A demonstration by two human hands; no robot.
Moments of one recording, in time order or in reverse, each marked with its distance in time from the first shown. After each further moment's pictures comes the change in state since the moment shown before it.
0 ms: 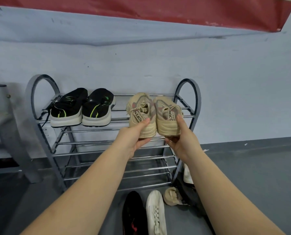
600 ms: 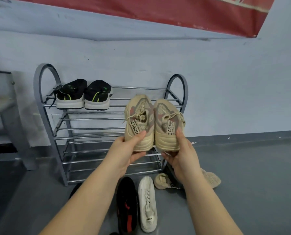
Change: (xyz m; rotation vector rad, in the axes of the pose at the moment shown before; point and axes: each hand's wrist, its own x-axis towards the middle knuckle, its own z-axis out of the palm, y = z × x) left_hand -0.107 -0.051 -0.031 -0.004 -0.074 0.028; right_hand -0.123 0.035 -0.034 0.004 0.027 -0.113
